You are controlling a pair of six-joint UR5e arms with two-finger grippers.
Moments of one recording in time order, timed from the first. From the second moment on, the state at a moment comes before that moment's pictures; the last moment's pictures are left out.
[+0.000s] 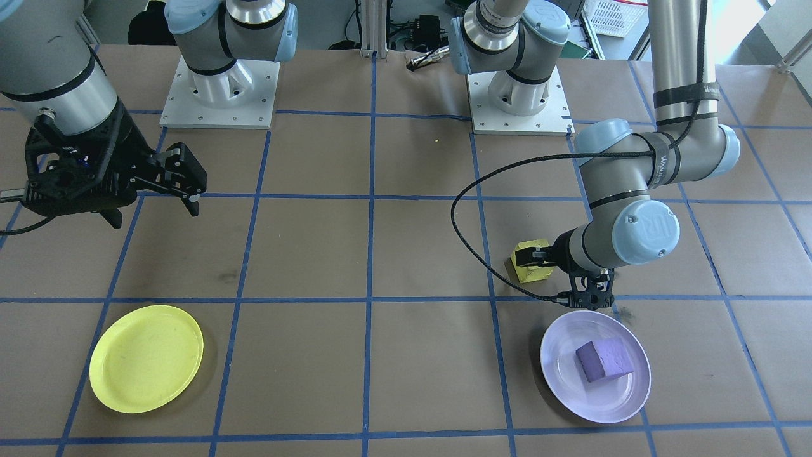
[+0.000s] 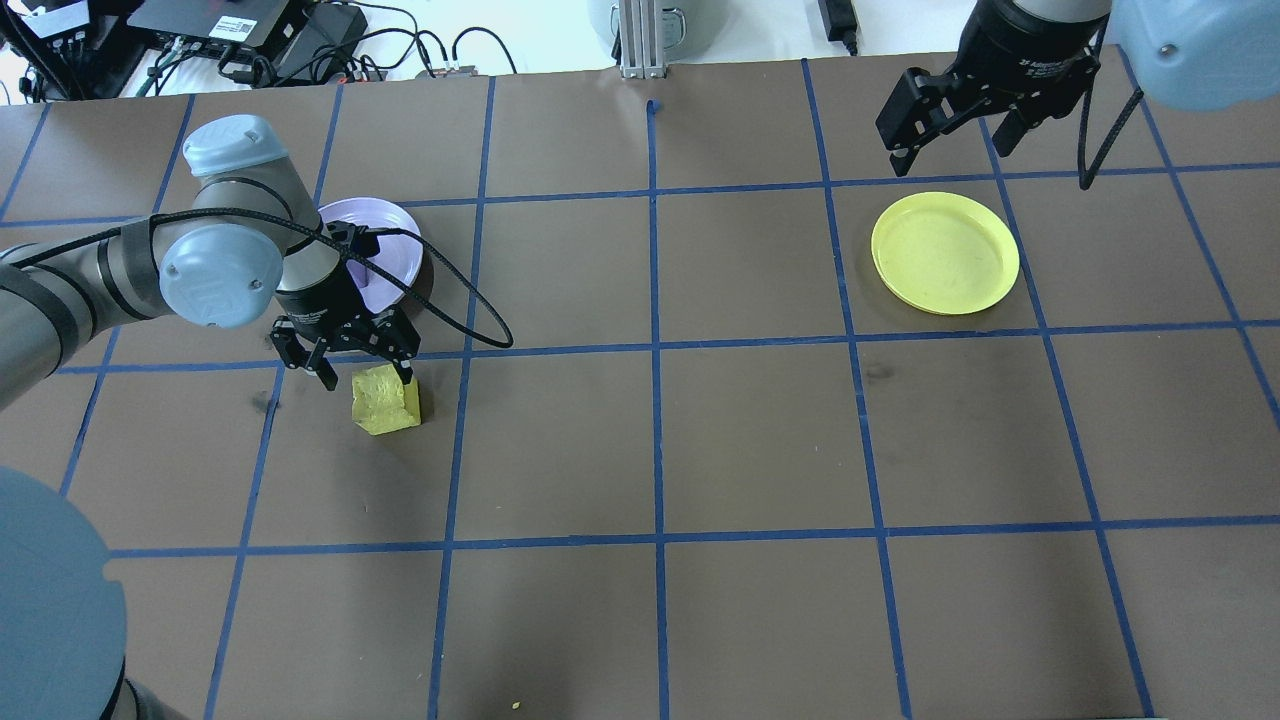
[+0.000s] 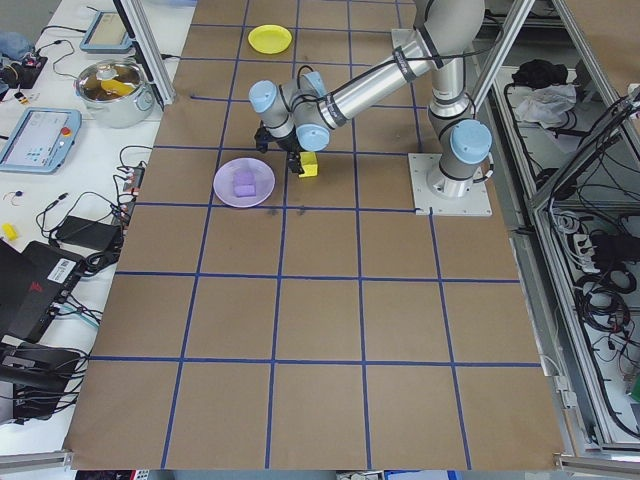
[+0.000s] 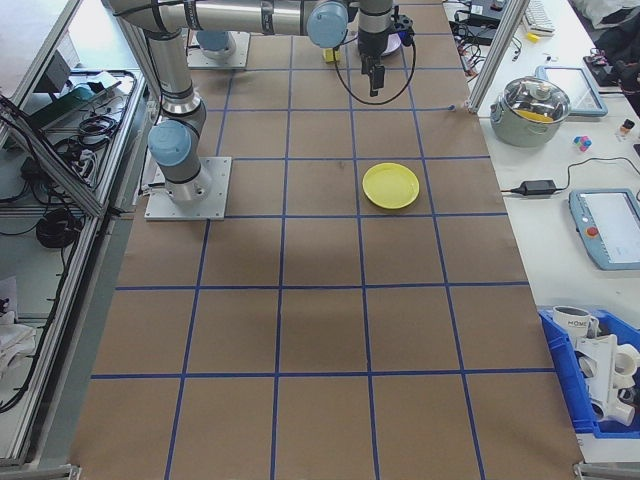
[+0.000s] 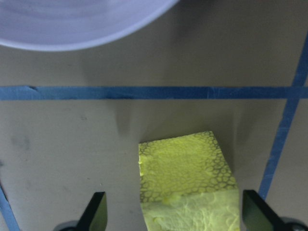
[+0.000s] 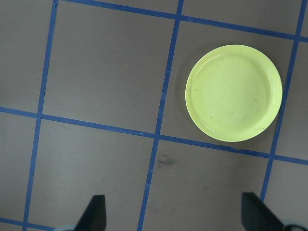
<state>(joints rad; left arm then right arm) -1.39 -1.94 -1.83 -1.27 1.58 0.16 1.52 -1.46 1.49 -1.67 -1.54 -0.23</state>
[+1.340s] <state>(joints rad) -1.41 -1.83 -1.83 -1.29 1.49 0.12 1.52 -1.46 1.50 -1.68 -1.53 -0.23</state>
